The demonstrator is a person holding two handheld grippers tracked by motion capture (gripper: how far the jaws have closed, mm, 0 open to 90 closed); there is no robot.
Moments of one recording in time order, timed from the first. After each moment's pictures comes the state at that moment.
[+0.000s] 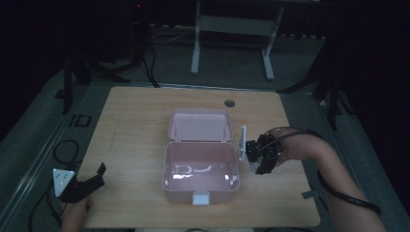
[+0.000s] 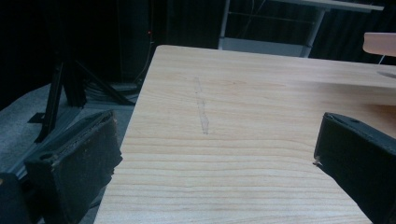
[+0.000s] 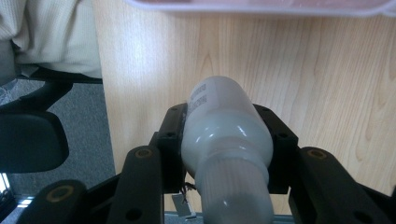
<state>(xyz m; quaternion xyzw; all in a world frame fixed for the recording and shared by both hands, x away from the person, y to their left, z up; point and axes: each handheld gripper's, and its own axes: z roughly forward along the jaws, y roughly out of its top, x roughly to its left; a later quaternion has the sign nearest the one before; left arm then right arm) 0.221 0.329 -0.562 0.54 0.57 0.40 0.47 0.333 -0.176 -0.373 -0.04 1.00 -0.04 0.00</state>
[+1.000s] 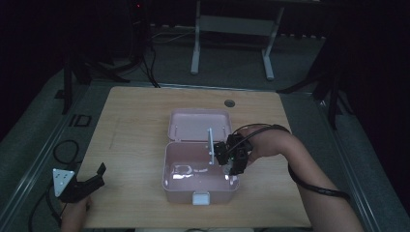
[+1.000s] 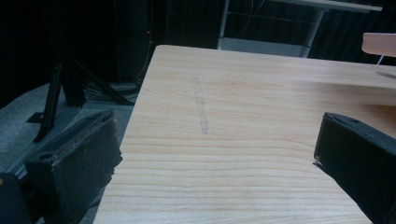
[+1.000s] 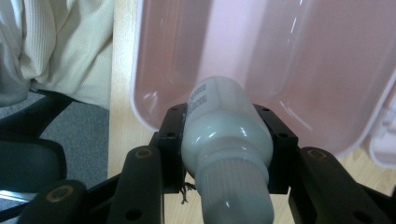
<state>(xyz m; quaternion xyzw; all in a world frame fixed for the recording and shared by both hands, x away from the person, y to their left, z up) 0.221 0.329 -0.562 0.54 0.57 0.40 0.47 0.323 -0.098 -0.368 -0.12 0.99 -0.03 0.00</state>
